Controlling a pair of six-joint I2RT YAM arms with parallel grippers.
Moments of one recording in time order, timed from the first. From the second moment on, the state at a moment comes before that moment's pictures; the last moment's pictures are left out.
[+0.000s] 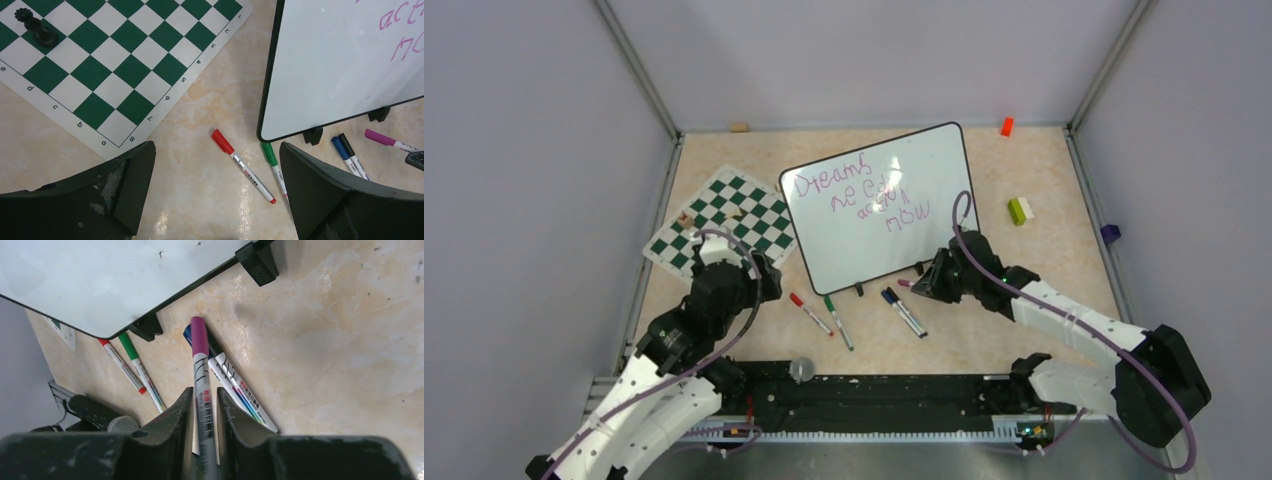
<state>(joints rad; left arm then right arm) -0.61 0.52 0.68 -0.73 -0.42 -0.59 0.61 1.11 0.58 -0.28 -0.11 0.93</state>
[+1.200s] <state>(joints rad) -0.29 0.69 0.44 -0.25 -0.48 -0.28 0.21 0.73 0.39 -0.08 0.60 0.39</state>
